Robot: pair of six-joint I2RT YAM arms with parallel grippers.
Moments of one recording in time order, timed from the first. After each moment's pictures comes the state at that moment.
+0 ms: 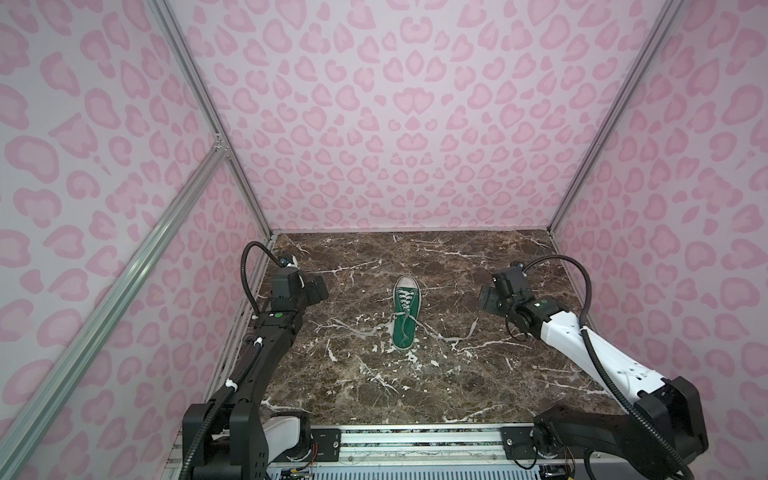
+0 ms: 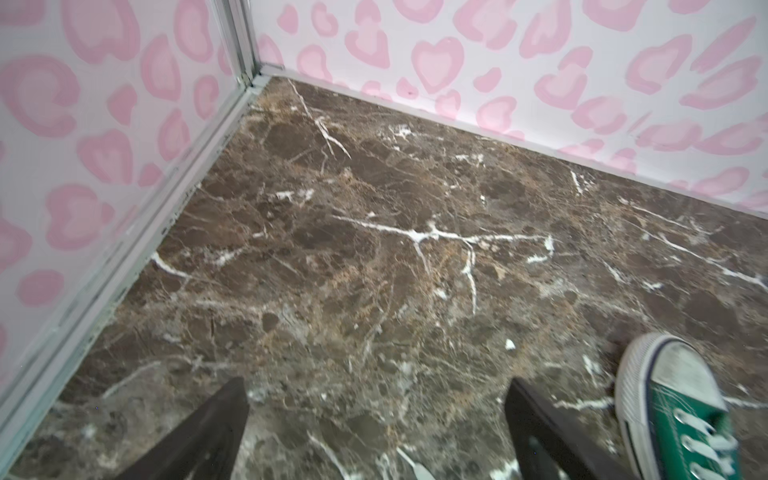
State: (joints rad) left arm -0.02 1.16 0.76 -0.20 -0.08 -0.29; right arm 0.46 1.28 0.93 -0.68 0.35 0.69
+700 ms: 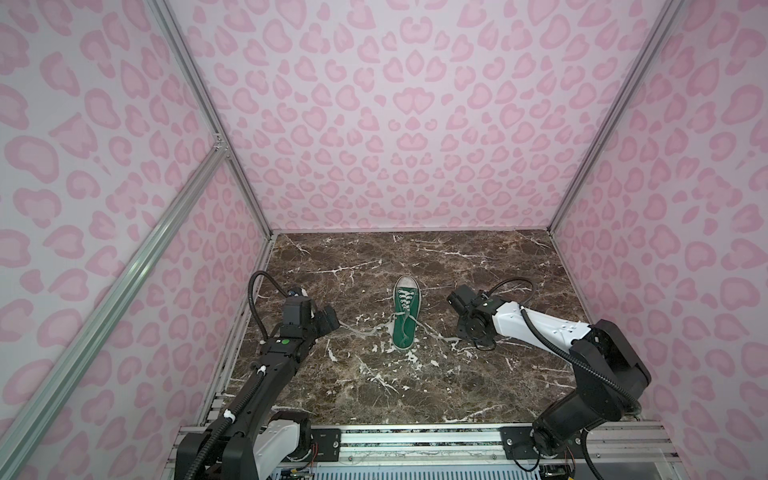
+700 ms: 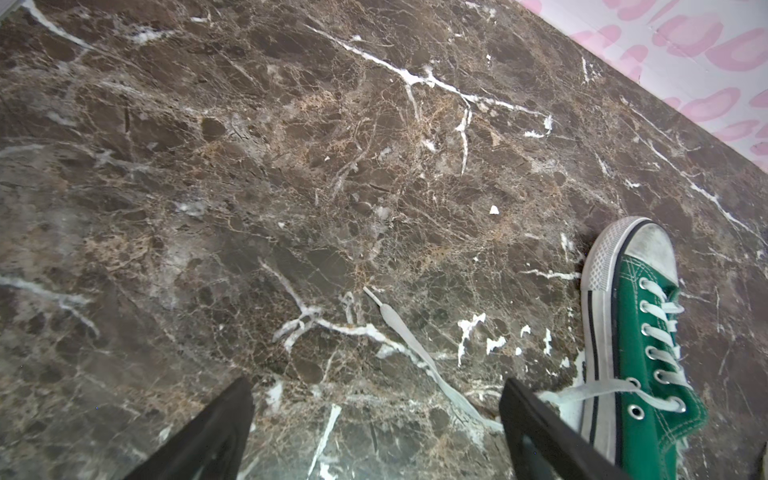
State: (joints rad) left arm -0.10 1.05 0.54 -0.27 -0.01 -0.49; right arm 0.61 1.62 0.98 -0.73 0.27 0.95
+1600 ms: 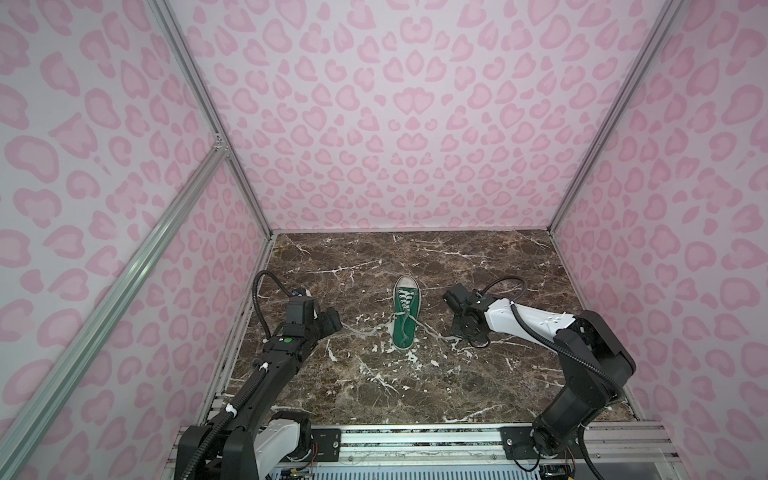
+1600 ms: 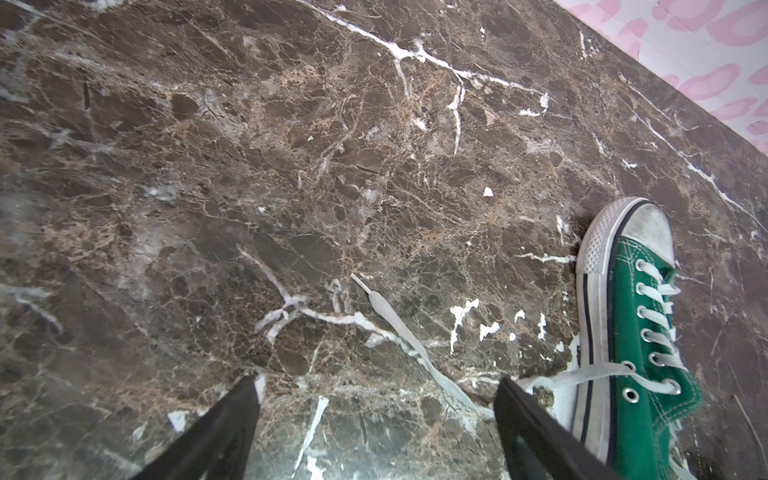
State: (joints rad) left arm -0.12 1.06 0.54 -0.27 0.00 -0.50; right arm 0.61 1.66 1.01 -0.70 0.26 0.92
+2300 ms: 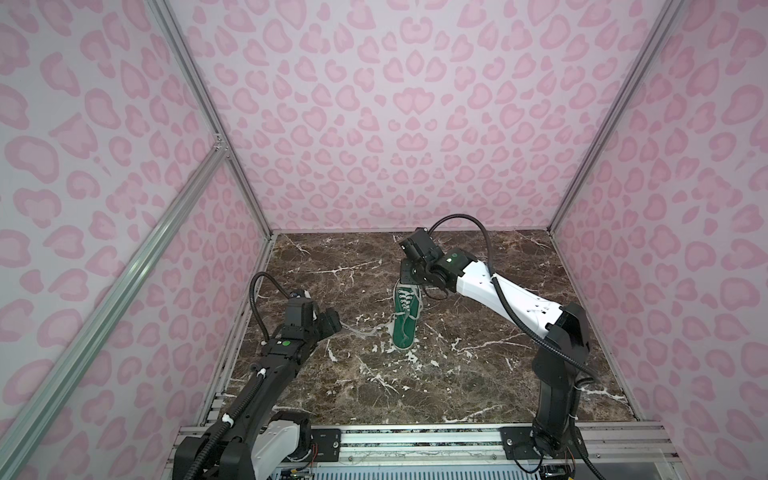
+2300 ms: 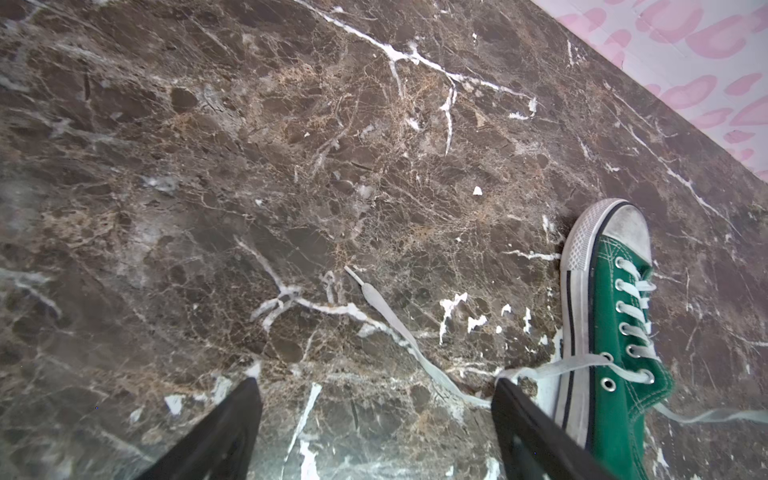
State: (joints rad) left arm -0.13 1.02 0.53 -0.31 0.02 -0.52; right arm 0.77 1.97 1.88 -0.80 0.24 0.67
